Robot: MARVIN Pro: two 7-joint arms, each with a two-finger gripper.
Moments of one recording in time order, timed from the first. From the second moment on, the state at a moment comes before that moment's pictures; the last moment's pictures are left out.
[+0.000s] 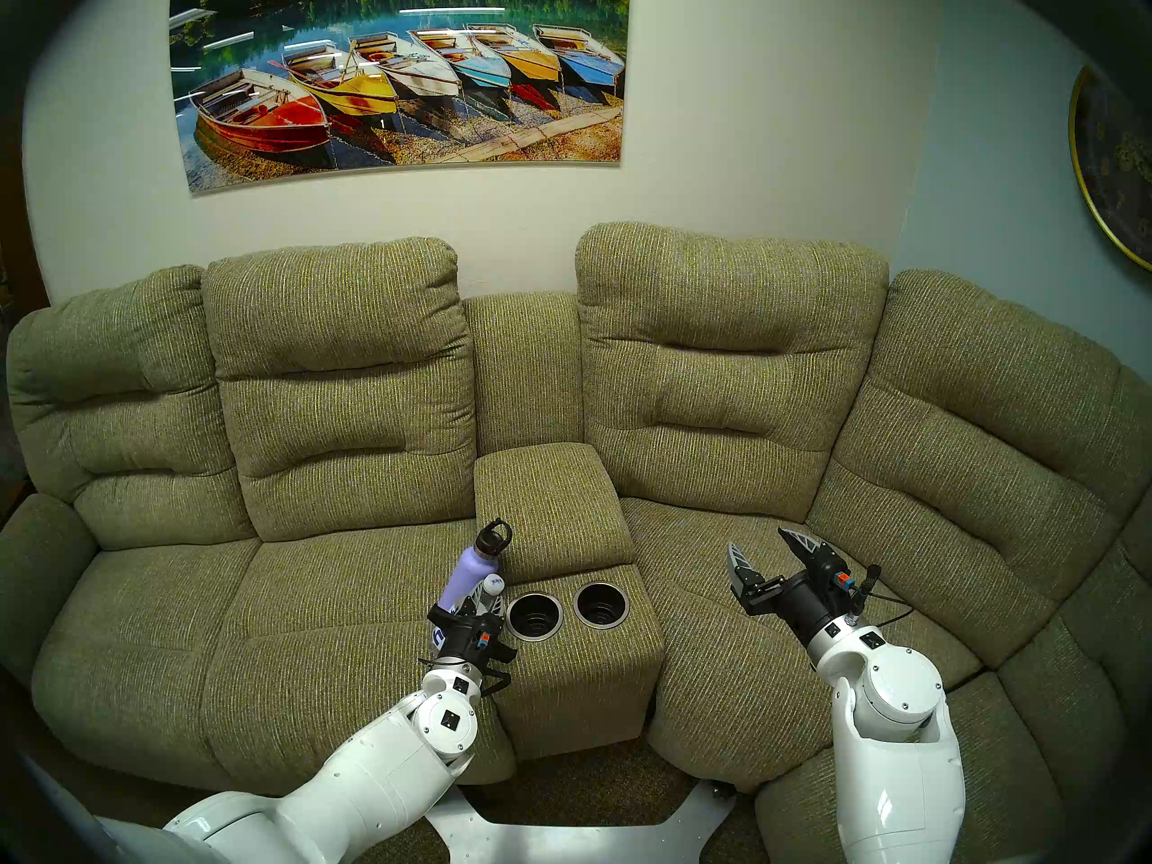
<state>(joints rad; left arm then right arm) 1.38 -1.34 -0.94 -0.77 0.16 -0.39 0.47 -1.85 -1.56 1.86 -1.78 -0.02 -0.01 0.52</state>
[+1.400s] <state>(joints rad) 1.37 -1.30 -0.94 -0.93 0.11 -0.46 0.29 -1.85 -1.56 1.86 -1.78 -0.02 -0.01 0.52</state>
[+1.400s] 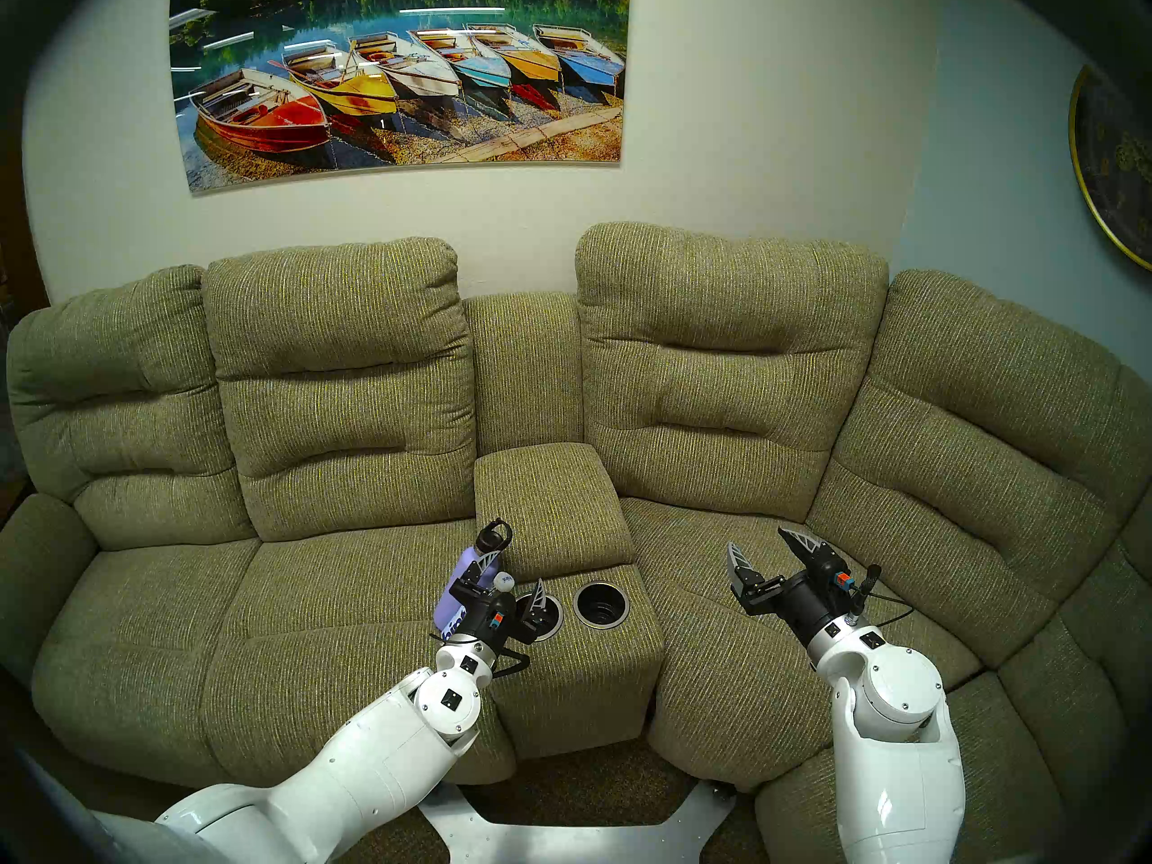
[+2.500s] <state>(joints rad) 1.48 -1.12 -0.97 -1.39 -0.16 -0.48 -0.03 -1.85 -1.56 1.86 -1.78 -0.02 -0.01 0.52</state>
